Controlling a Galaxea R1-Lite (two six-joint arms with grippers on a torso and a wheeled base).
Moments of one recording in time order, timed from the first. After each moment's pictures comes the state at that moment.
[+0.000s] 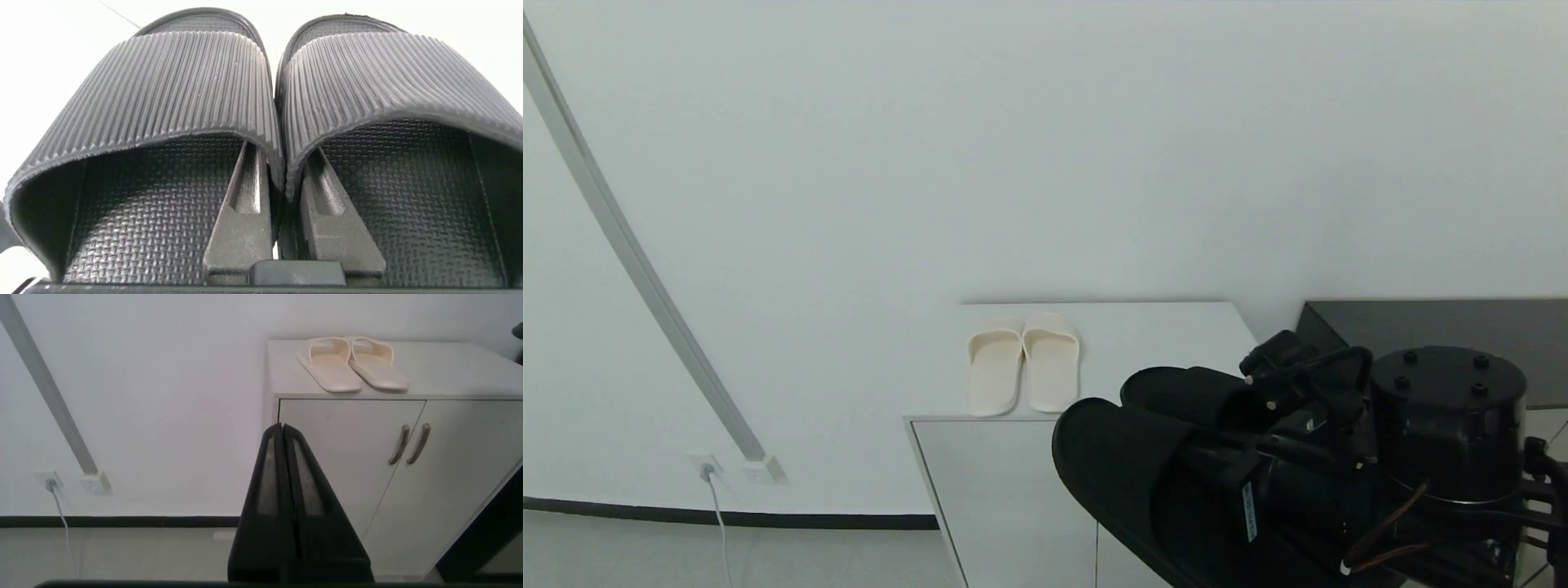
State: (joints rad) left arm 0.00 0.00 0.00 0.00 0.03 -0.01; right arm 0.85 1.56 -0.60 -0.65 -0.12 0.10
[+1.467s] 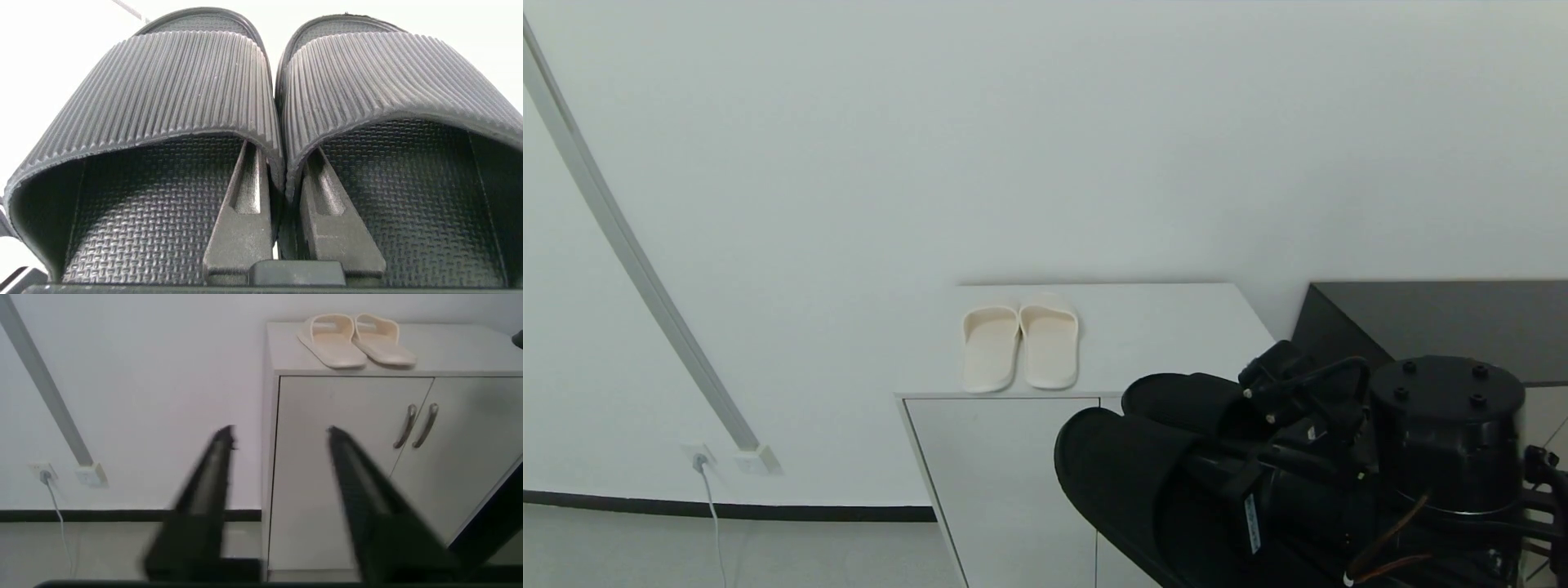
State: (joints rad) left arm 0.00 0.00 0.00 0.00 0.02 -0.01; right arm 0.85 1.57 -0.58 -0.65 -0.12 0.08
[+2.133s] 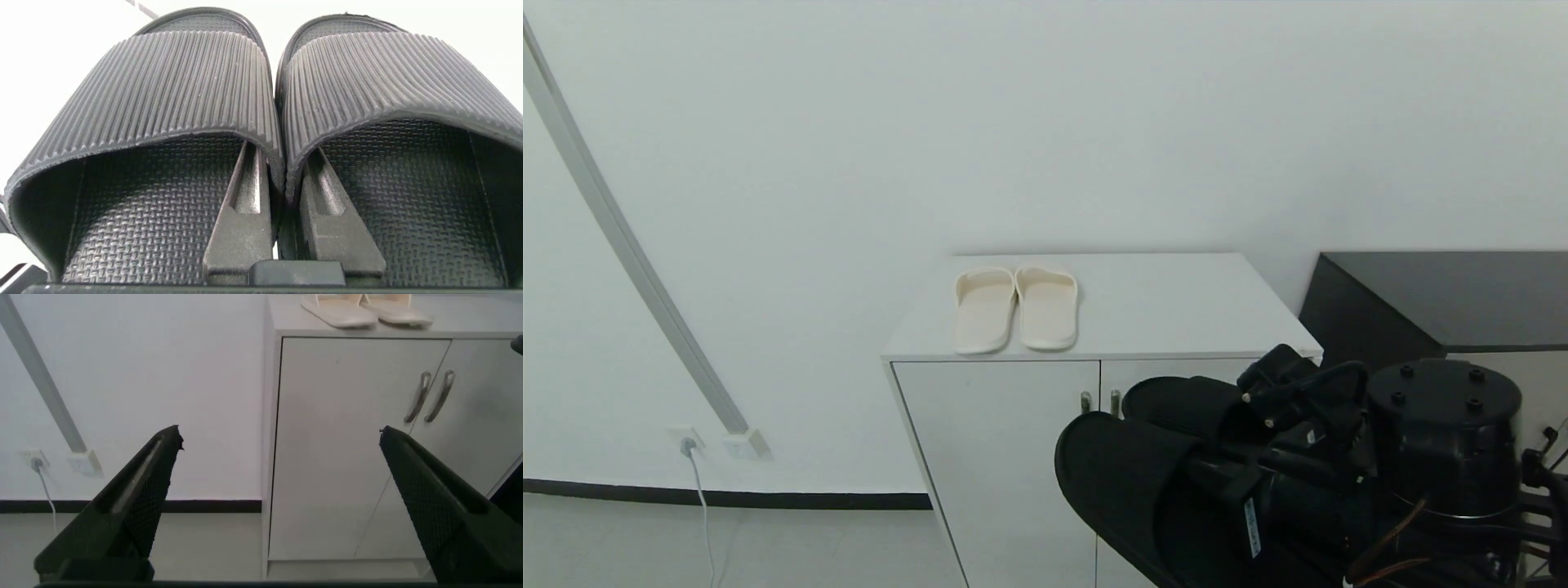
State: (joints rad) left arm 0.00 0.00 0.00 0.00 0.03 -0.01; right arm 0.85 1.57 -0.57 -0.65 -0.12 0.08
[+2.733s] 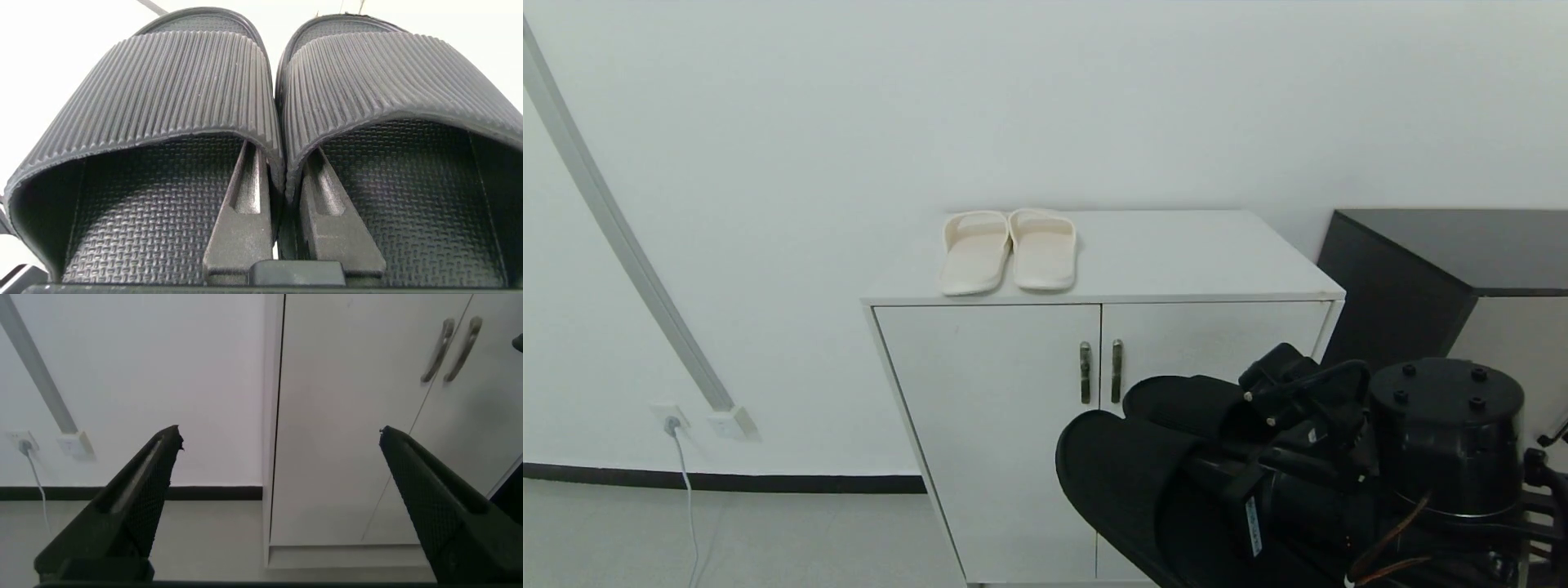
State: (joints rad) left arm 0.00 0.00 0.00 0.00 0.03 -0.01; right arm 0.85 1.57 -0.57 -0.65 -0.12 0.07
